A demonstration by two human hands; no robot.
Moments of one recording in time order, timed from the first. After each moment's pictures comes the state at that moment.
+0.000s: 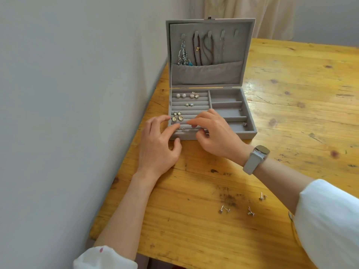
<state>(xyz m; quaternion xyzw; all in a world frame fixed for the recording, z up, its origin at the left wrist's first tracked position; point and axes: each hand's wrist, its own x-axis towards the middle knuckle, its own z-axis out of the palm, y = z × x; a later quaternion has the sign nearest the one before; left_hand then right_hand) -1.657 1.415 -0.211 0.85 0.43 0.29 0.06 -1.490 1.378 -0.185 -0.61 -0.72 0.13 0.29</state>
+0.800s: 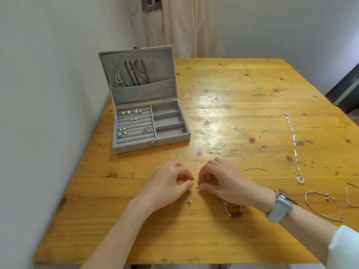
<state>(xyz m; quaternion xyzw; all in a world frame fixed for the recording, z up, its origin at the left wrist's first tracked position) -1.576 1.309 -0.184 0.91 0.28 0.07 0.30 -1.412 1.216 -0.198 -0.68 -0.68 0.18 0.18</state>
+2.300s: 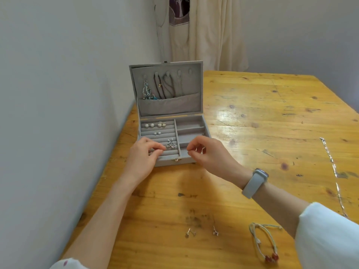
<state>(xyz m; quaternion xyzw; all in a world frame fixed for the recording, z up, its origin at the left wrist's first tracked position) -1.609 1.427 -0.172 0.82 0.45 0.25 0.25 -1.439 1.336 -0.160 -0.66 -0.60 0.24 0.39</state>
